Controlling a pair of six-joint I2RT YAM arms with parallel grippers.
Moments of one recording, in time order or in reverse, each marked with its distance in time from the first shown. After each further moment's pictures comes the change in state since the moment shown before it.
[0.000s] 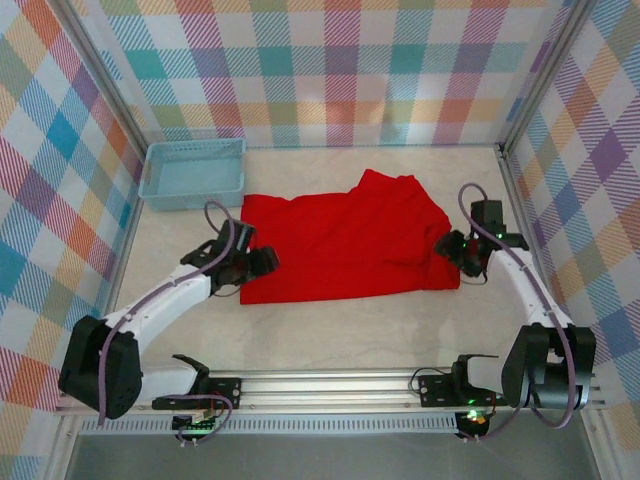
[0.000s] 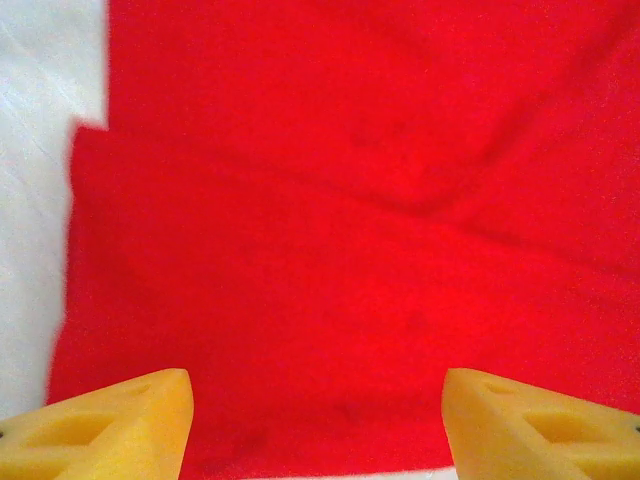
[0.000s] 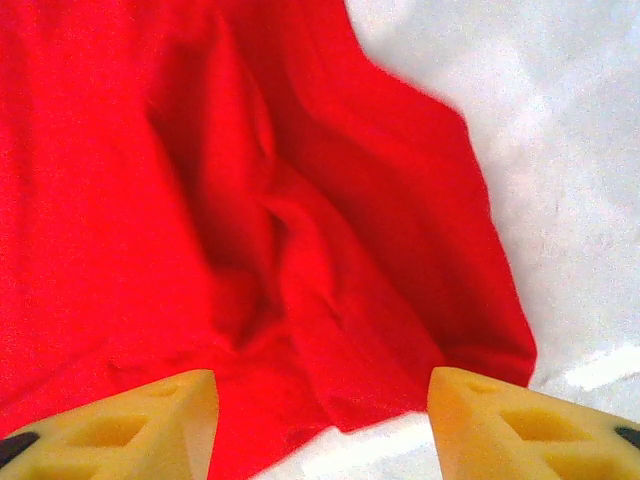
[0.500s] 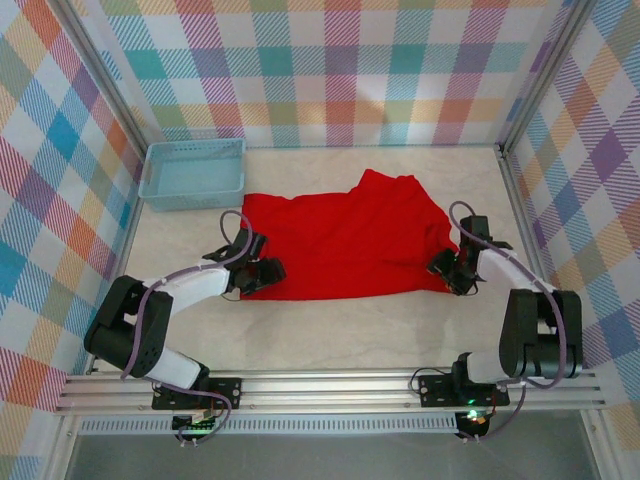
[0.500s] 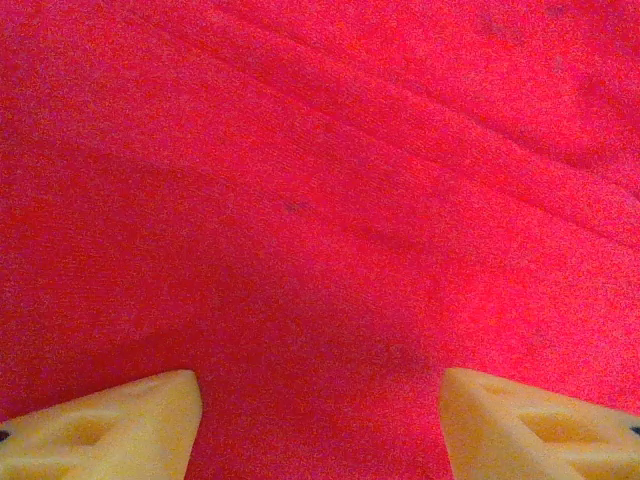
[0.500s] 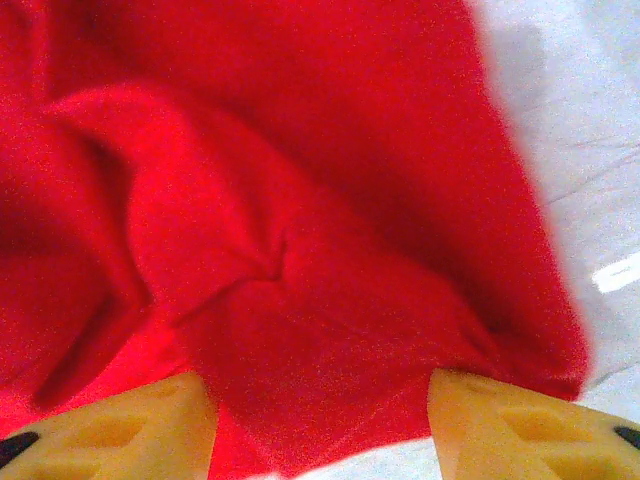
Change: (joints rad) left arm 0.018 0.210 -0.055 0.165 0.032 -0.036; right arm -0.021 0.169 -0.102 0.114 -0.034 0.096
